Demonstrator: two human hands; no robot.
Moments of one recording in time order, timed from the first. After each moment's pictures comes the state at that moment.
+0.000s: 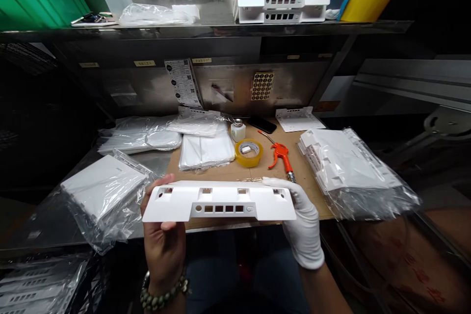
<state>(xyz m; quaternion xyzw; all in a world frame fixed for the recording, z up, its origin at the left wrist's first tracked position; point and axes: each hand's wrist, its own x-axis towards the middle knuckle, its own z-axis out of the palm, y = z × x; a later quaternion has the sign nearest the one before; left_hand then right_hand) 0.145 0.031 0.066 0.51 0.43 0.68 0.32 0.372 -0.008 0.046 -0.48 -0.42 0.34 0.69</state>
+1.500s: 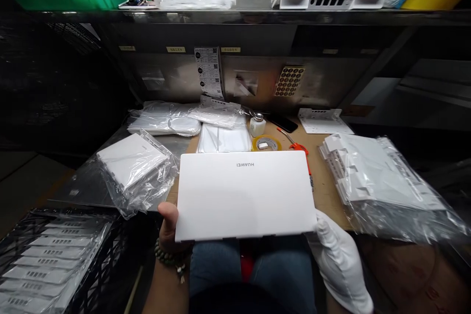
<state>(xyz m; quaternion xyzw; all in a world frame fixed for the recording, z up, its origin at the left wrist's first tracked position) 0.111 0.023 0.028 0.32 0.38 0.58 0.64 0.402 -0.058 0.026 -0.53 -0.36 0.45 0.61</state>
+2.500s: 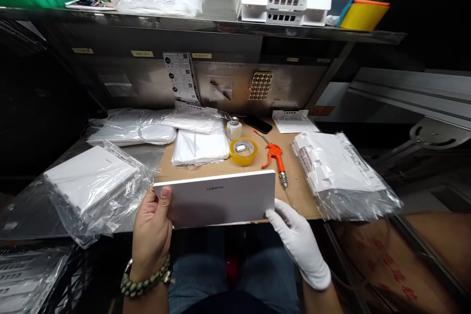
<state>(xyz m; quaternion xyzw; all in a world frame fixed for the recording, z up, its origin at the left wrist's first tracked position) 0.139 0.045 0.057 0.33 0.44 0.64 0.53 0.409 -0.046 0.017 -0.59 -0.50 0.38 0.50</state>
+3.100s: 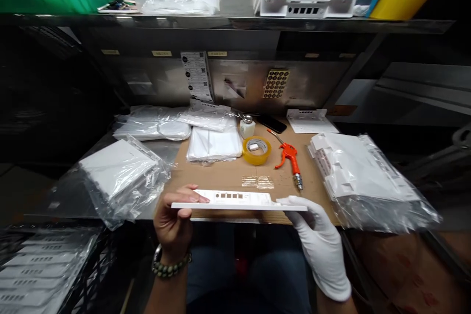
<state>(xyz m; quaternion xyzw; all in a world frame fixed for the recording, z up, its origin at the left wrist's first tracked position) 0.141 0.043 0.043 0.58 0.27 0.72 0.28 0.403 -0.049 0.017 -0.58 -0.45 0.29 0.61</state>
